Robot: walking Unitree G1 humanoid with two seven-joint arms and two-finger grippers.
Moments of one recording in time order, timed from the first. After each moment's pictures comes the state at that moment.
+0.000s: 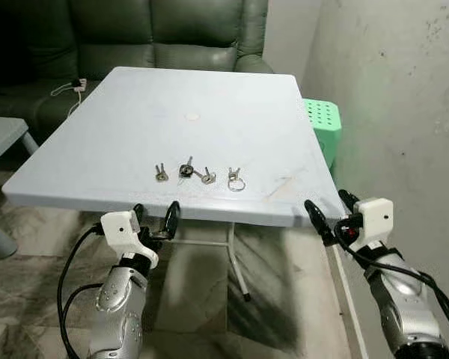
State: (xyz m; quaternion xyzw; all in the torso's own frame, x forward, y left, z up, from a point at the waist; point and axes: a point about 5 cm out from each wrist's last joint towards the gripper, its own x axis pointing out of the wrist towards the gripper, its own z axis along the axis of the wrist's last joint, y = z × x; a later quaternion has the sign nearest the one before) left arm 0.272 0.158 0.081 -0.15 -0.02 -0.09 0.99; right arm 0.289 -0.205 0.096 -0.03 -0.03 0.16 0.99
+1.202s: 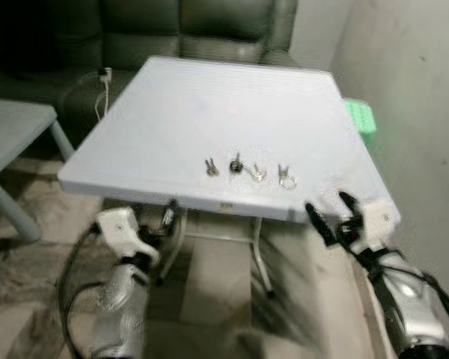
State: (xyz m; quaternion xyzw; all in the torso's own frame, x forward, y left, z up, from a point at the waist) left arm 0.276 0.151 0.081 -0.17 -0.02 -0.08 0.98; right arm 0.281 -0.210 0.088 -0.03 -0.01 0.16 0.99
